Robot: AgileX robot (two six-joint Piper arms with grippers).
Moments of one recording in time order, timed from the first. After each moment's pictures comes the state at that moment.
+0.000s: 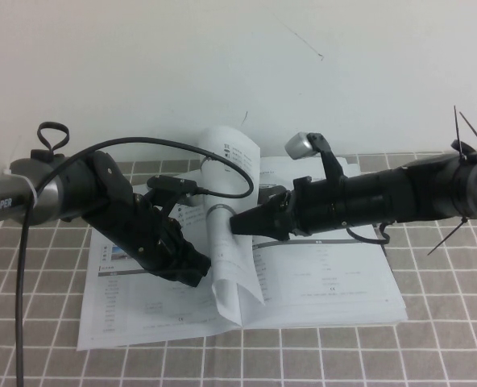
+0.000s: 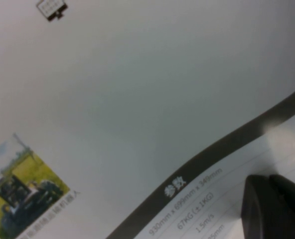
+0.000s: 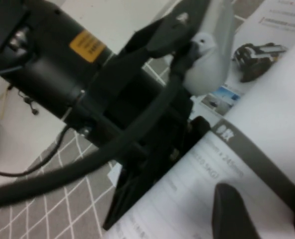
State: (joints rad) right arm 0.36 2.20 -1.40 1.59 0.98 -1.51; left arm -0.29 2.05 -1.32 -0.57 0.74 0.61
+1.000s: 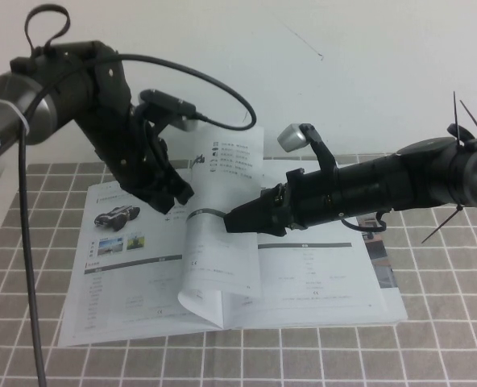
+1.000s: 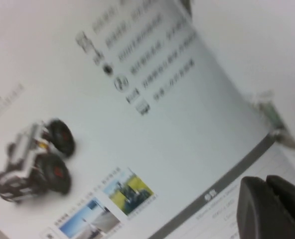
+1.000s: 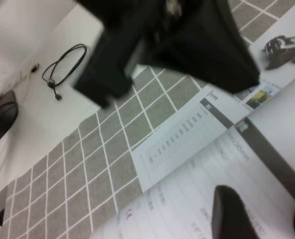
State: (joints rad) right arm 0.37 2.21 -1.47 1.51 1.04 -1.45; left arm -0.30 2.01 -1.74 -0.19 1.10 0.40
